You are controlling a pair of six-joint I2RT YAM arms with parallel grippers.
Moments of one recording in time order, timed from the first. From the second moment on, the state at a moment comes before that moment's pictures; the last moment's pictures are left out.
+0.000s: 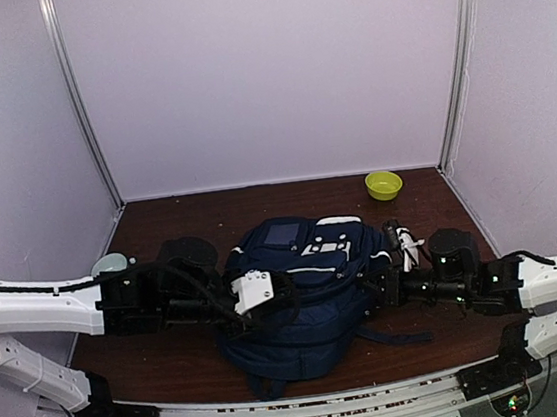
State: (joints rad) left arm -1.19 1.28 0.85 -0.10 0.05 0.46; right arm 0.95 0.97 0.42 0.16 0.04 0.69
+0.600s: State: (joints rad) left arm -1.19 1.28 0.87 -0.15 0.04 0.42; right arm 0.86 1.04 0.54 0.00 0.03 0.59
